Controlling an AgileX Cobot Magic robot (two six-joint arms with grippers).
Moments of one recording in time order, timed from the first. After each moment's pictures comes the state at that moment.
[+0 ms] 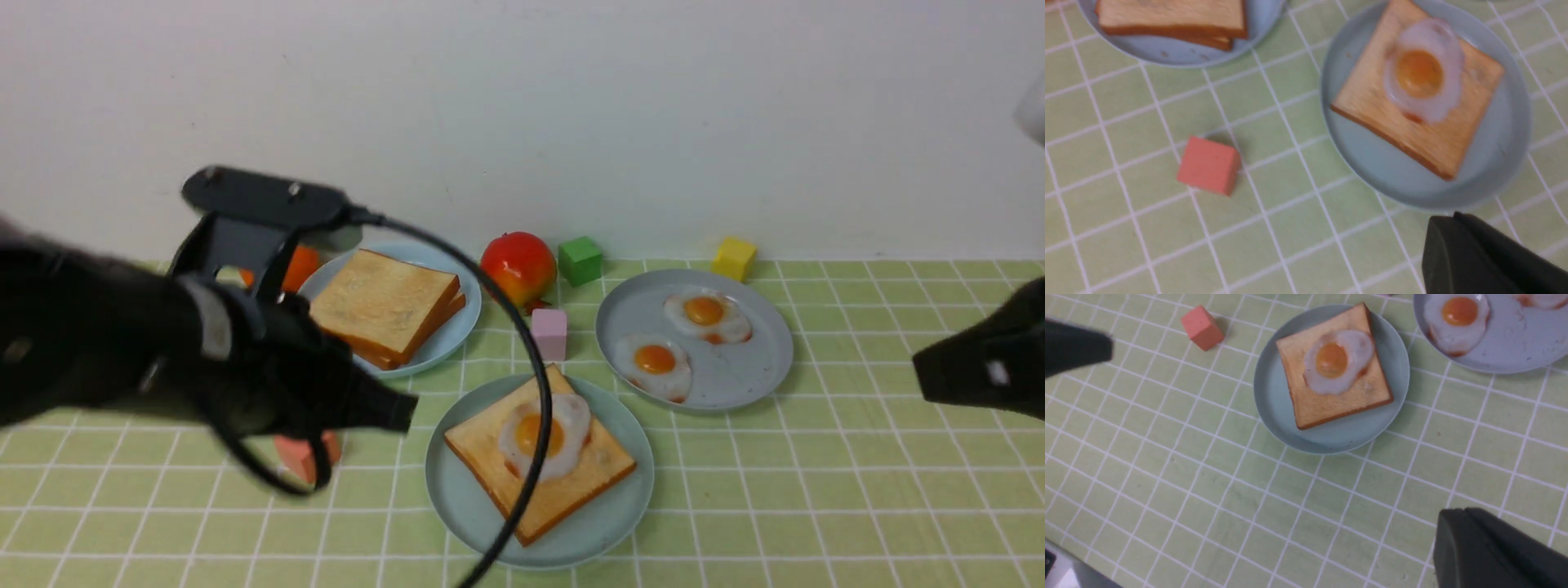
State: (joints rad) right arm 0.37 0.96 -1.09 0.31 1.03 -0.05; left arm -0.52 1.29 -1.01 0.06 0.65 -0.21
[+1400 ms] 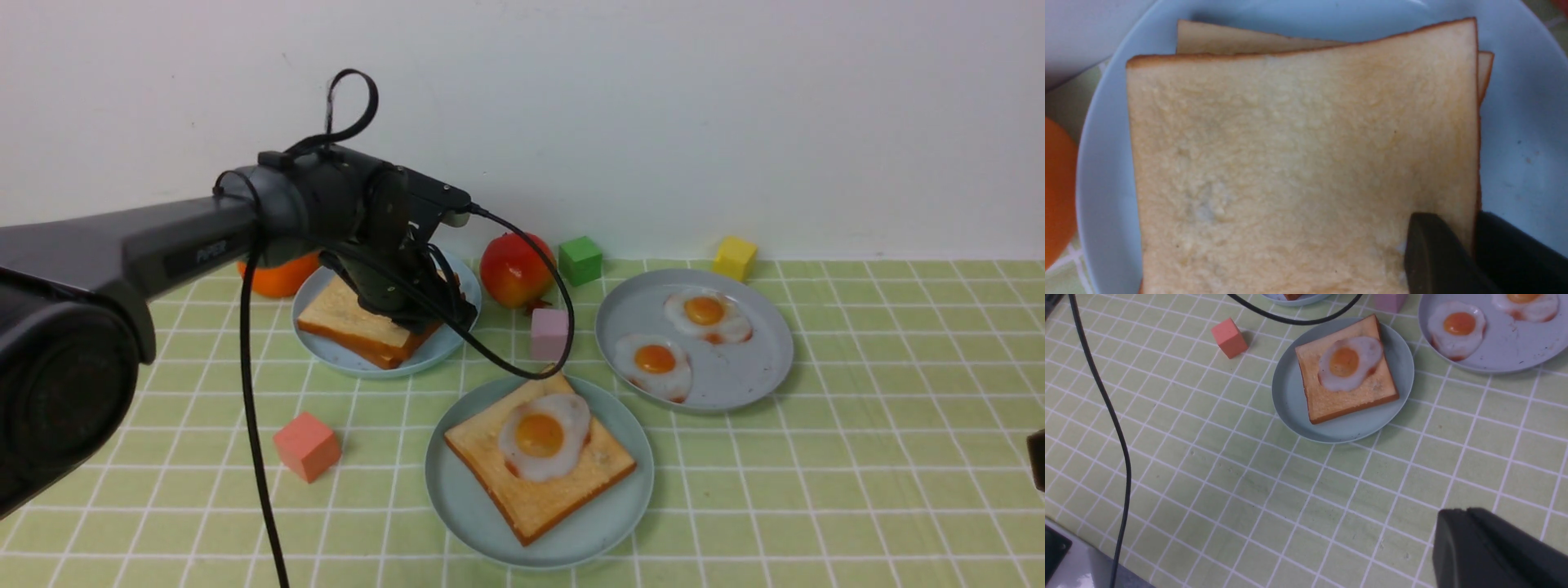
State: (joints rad) right arm 0.38 0.73 -0.96 0.30 1.04 -0.03; left arm -0.34 2.23 -1.76 0.12 0.65 0.06
